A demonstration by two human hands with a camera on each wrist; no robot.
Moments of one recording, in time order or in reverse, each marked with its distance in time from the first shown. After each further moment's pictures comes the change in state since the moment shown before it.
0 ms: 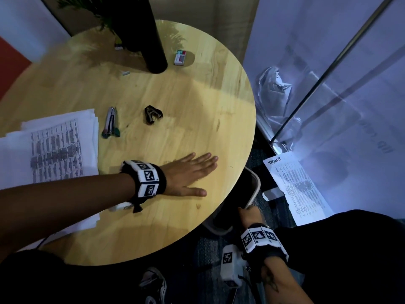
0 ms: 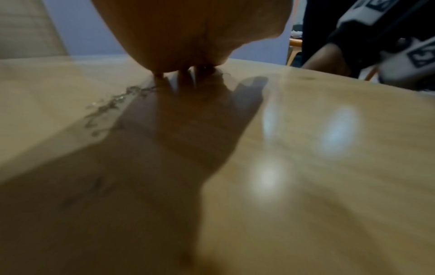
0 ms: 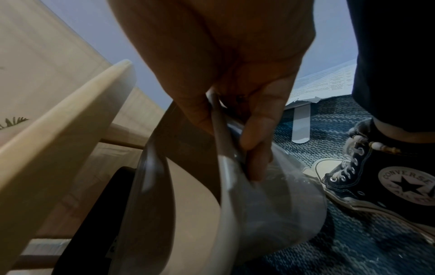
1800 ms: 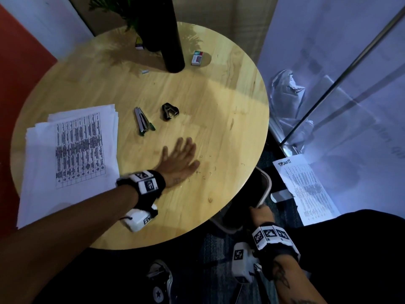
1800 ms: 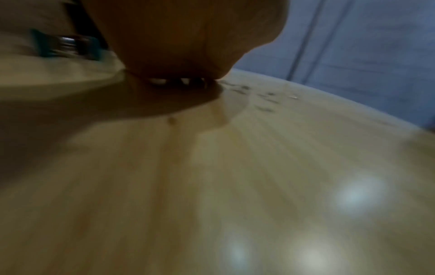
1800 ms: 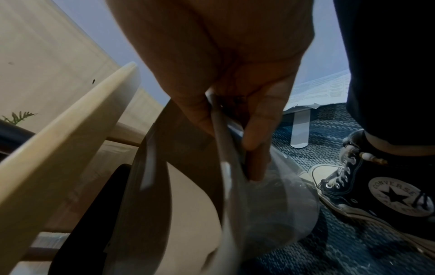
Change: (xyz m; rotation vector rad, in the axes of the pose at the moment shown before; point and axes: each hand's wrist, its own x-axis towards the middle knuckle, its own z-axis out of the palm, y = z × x) left_hand -0.032 -0.001 0.017 -0.508 0.118 -0.570; right_hand -0.017 -0.004 -0.007 -0.062 -0.006 -0.015
